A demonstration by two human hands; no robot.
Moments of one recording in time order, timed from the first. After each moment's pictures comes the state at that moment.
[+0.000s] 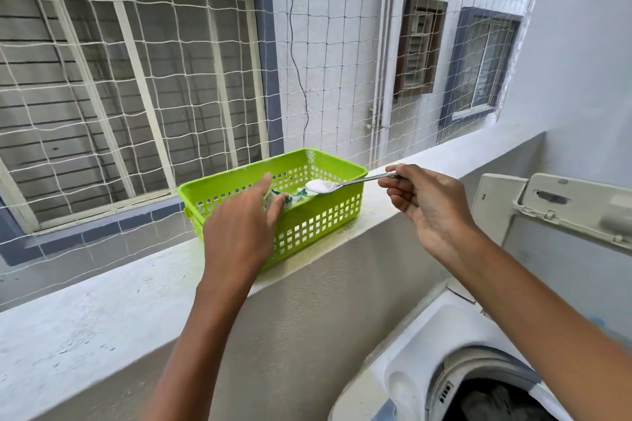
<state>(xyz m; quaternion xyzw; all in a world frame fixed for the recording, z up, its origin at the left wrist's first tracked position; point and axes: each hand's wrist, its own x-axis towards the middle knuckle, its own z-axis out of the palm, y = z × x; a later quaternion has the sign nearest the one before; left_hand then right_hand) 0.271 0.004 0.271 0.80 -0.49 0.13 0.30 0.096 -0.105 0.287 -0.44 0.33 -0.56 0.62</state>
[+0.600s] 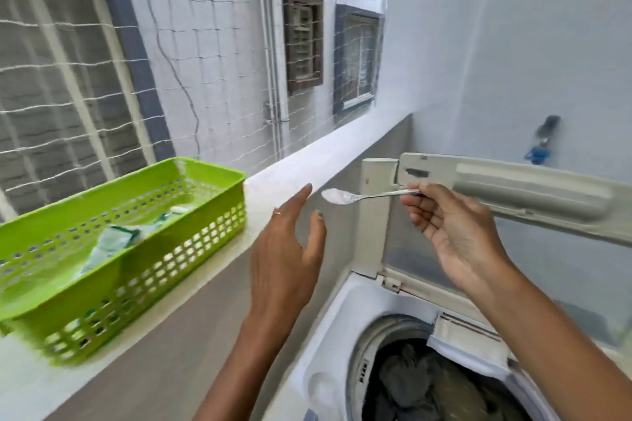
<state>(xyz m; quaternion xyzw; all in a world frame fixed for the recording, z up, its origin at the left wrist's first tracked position) 0.137 -0.082 0.220 0.57 -0.63 -0.05 0.52 -0.045 -0.102 0.260 -0.33 0.38 -0.69 0.52</state>
